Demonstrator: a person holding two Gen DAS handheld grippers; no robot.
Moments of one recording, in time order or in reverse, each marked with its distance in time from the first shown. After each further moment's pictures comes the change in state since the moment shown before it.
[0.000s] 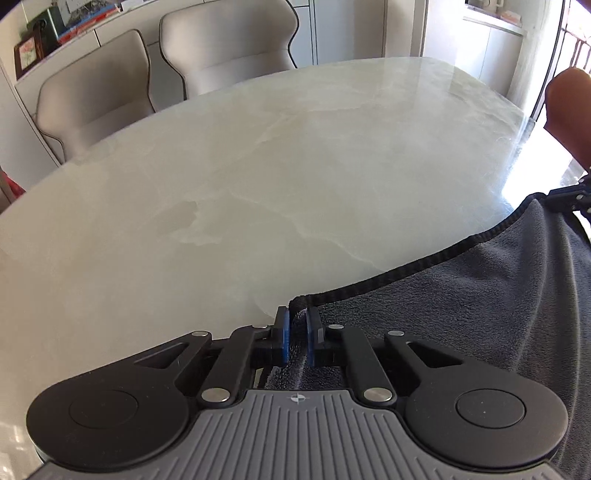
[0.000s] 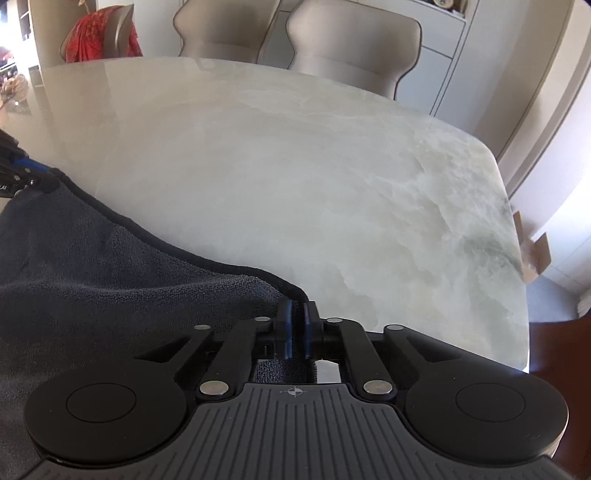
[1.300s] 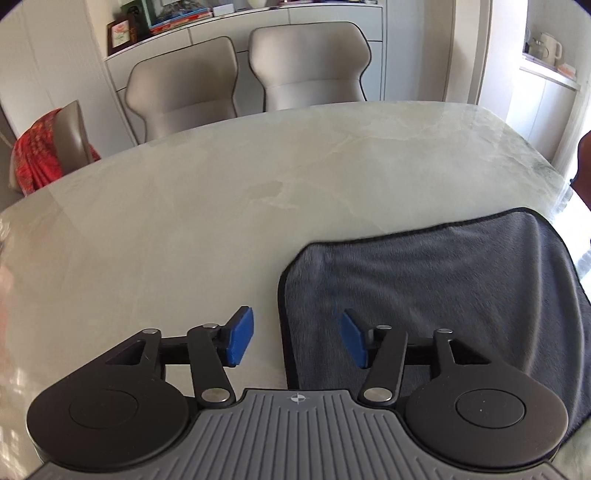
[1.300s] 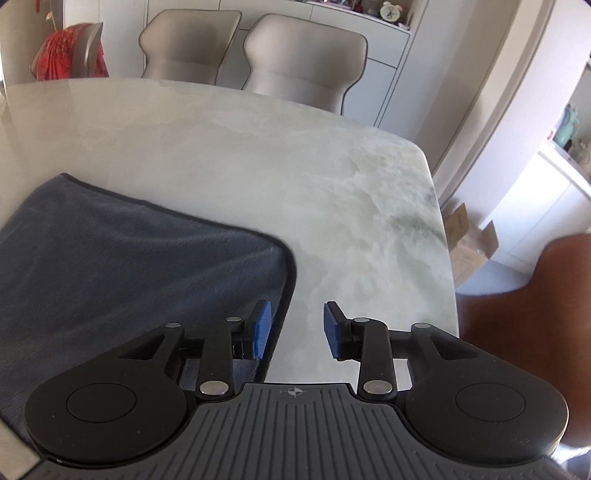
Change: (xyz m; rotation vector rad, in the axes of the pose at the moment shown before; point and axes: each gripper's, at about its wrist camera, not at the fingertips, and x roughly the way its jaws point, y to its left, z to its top) left arm -0.126 -0.004 -0.080 -0.207 -0.065 0.128; right arm -0.091 0.016 -0.045 0.100 -0.008 -0.111
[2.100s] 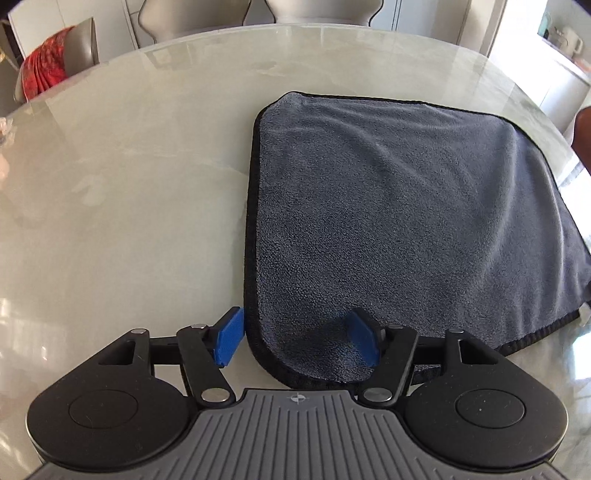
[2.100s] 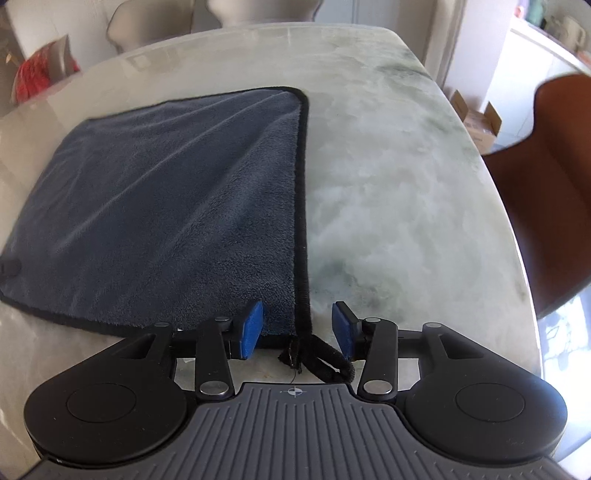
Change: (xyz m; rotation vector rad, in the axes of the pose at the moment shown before) left arm -0.002 -0.023 -0.095 -0.075 0.176 -0.012; right arm -0.026 0.022 -0.110 0.178 0.151 0.045
